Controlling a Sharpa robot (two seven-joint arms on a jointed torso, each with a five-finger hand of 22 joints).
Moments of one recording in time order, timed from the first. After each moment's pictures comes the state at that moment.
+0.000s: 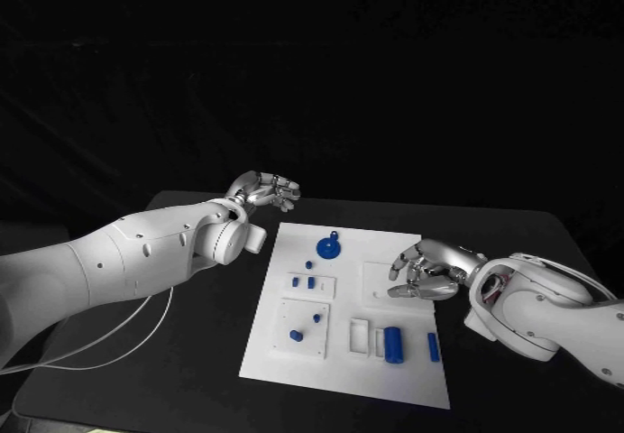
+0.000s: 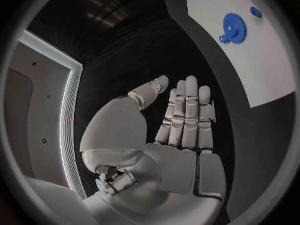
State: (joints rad) left arm 1.30 -0.70 -0.11 1.16 -0.22 -0.36 0.27; left_hand 1.11 -0.13 0.64 -0.26 0.10 0.88 0.16 0.31 0.48 1.19 0.10 0.22 0.12 1.03 0.04 0.74 0.28 0.04 0.74 -0.06 0.74 1.19; right arm 1.24 -0.90 -0.11 1.66 -1.25 -0.24 -0.19; right_hand 0.99 -0.24 0.65 -0.15 0.09 0.94 0.11 0.31 0.51 1.27 -0.01 0.64 0.87 1.34 -0.11 1.07 1.00 0.19 1.25 -0.08 0.99 1.31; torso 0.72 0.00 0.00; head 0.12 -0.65
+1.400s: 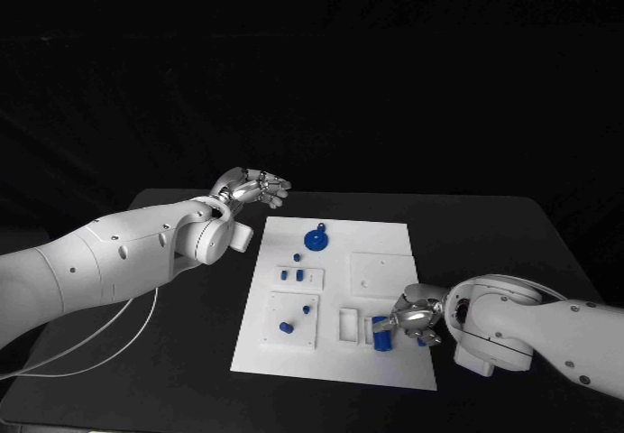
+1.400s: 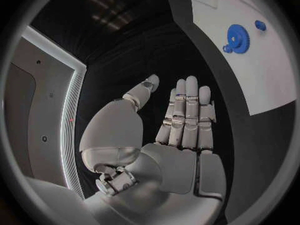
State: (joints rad) left arm 1.29 -0.71 -0.11 1.18 -0.22 -0.32 0.29; left_hand 1.02 -0.12 0.52 -0.25 0.11 0.88 0.16 0.32 0.48 1.22 0.09 0.22 0.12 1.04 0.04 0.71 0.31 0.04 0.74 -0.06 0.72 1.20; right arm 1.22 -0.86 -0.20 1.69 -0.99 -0.04 -0.56; right_hand 0.74 -0.20 0.63 0.00 0.05 0.95 0.10 0.31 0.57 1.19 -0.02 1.01 1.29 1.33 -0.12 1.19 1.10 0.16 1.24 -0.11 1.11 1.31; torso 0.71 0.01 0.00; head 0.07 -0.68
